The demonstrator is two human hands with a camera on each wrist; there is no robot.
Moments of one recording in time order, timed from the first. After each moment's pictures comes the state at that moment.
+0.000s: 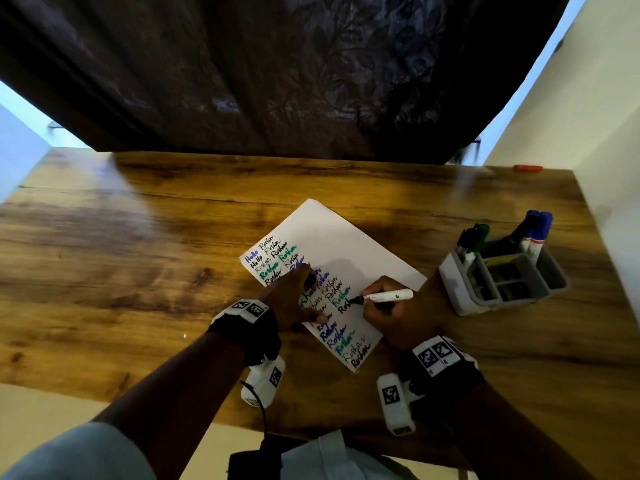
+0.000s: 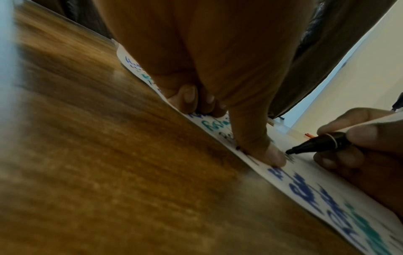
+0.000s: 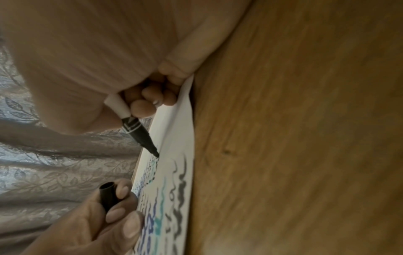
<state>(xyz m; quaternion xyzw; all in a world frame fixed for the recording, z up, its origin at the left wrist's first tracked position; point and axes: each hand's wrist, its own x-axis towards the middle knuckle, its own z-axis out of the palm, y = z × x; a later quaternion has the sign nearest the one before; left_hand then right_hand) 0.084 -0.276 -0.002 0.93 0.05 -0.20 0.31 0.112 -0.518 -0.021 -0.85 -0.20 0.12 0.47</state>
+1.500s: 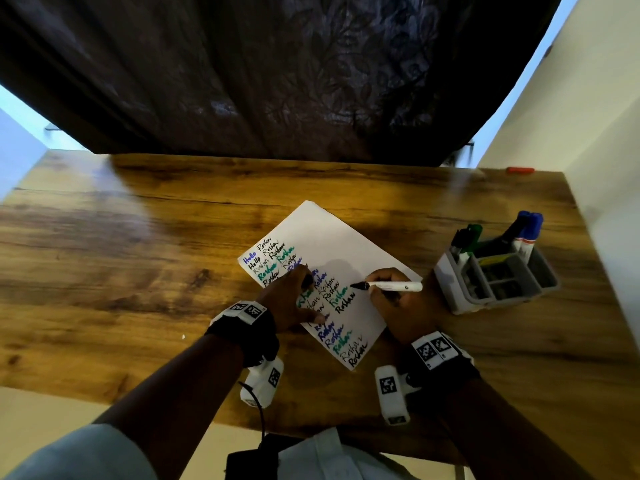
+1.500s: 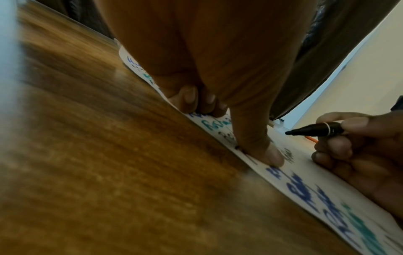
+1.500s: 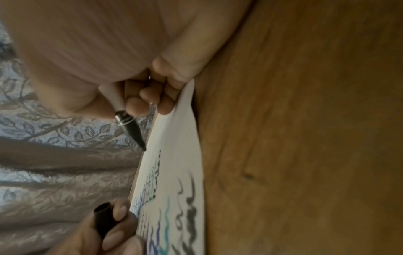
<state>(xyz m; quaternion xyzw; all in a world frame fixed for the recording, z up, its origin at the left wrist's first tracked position) 0.079 -0.274 -0.003 0.93 0.04 -0.20 0.31 0.114 -0.516 -0.014 -0.82 -0.15 0.09 0.55</state>
